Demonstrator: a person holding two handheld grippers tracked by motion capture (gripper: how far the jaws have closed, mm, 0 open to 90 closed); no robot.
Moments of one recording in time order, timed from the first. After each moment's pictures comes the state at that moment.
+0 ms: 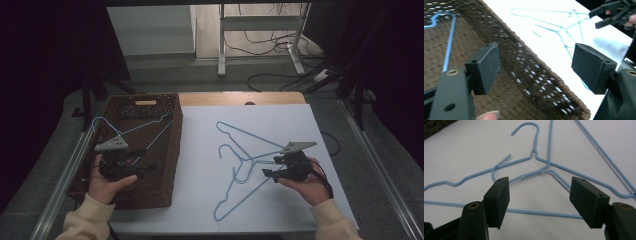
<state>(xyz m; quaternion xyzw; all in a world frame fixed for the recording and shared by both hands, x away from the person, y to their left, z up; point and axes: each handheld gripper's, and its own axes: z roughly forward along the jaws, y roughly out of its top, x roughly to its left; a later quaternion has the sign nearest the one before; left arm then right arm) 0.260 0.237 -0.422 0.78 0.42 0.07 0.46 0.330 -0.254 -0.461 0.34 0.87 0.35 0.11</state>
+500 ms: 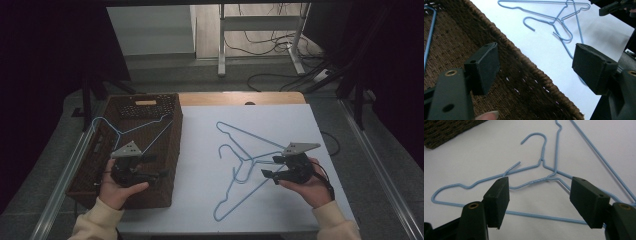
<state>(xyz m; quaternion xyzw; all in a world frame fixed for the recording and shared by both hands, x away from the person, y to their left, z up) 0.257 0.217 -0.430 0.79 0.41 0.08 0.45 0.319 -0.254 -0.450 0.32 0.86 0.38 0.11</state>
